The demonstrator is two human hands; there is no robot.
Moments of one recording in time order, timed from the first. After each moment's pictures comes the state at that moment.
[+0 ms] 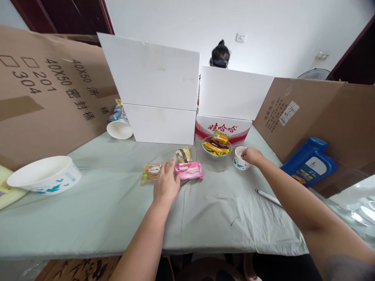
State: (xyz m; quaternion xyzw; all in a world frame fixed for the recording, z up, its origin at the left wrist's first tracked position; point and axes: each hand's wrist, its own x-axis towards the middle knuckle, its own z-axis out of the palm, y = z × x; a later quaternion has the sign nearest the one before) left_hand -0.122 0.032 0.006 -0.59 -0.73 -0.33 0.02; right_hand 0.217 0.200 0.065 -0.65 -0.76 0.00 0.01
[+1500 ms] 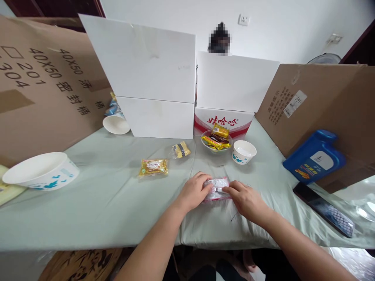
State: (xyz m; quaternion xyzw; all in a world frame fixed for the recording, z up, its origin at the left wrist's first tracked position) left_hand -0.050 0.017 0.009 -0.75 -0.52 -0.33 -0.23; right_hand 0.179 0.010 0.020 -0.38 -0.92 0.00 0.11
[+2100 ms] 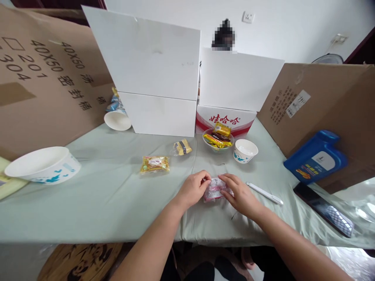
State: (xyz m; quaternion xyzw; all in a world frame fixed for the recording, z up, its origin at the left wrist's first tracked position) left_hand -0.055 0.015 0.012 -0.72 -0.52 -0.36 -0.29; right_hand 0.162 0.023 0.007 -0.38 -0.89 0.06 0.25
